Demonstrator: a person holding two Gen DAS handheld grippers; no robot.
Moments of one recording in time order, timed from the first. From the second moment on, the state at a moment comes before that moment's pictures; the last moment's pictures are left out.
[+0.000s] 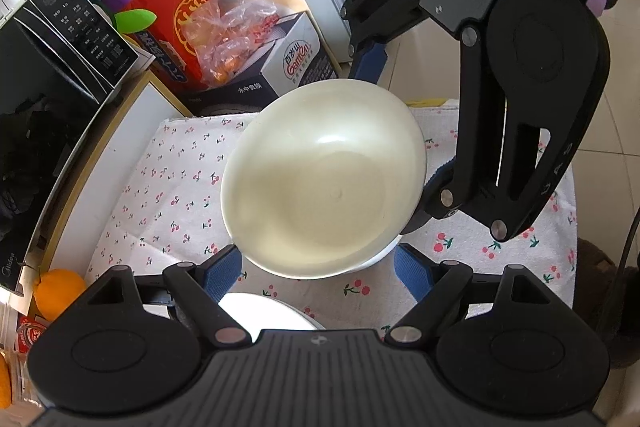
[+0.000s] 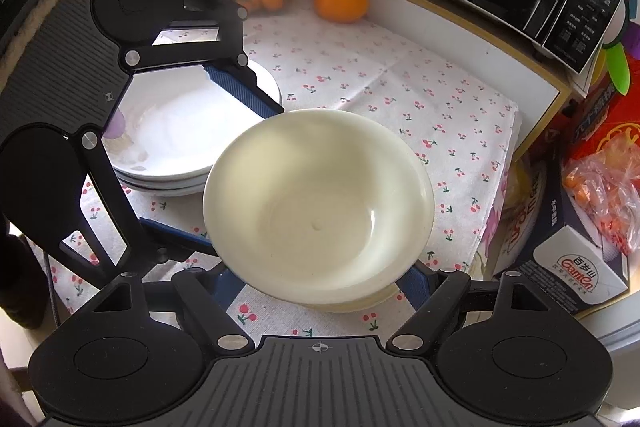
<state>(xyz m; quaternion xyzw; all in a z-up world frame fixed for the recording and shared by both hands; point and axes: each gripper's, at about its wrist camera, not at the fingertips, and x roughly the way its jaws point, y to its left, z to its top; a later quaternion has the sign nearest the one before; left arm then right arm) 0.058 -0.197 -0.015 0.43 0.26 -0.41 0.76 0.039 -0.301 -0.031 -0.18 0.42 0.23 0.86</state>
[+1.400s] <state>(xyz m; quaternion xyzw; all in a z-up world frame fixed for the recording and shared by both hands) 0.052 -0.163 0.003 0.32 0.27 -0.37 0.83 0.035 -0.325 0.019 -0.04 0.43 0.13 0.89</state>
